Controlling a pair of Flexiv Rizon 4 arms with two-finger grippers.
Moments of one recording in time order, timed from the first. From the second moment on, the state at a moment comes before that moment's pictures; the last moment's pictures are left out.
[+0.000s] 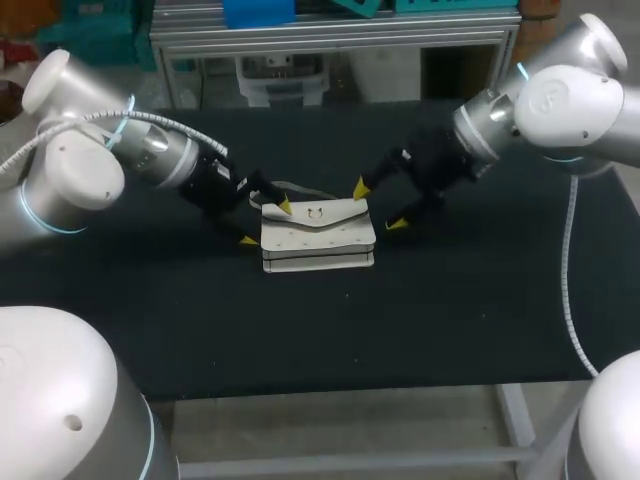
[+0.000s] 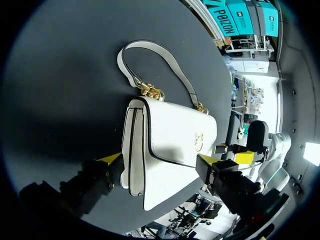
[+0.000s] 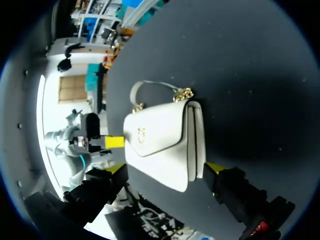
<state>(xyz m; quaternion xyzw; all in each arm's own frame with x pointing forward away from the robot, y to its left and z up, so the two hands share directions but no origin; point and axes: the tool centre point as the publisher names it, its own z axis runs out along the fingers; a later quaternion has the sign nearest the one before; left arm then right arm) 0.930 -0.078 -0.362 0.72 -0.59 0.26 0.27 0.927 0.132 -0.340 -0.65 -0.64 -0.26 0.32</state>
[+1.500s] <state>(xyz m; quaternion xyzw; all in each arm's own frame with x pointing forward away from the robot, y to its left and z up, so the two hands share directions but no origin) 0.947 -0.084 -0.363 0.68 -0.59 0.28 0.33 0.965 0.156 -0.376 -0.65 -0.60 -0.33 0.34</state>
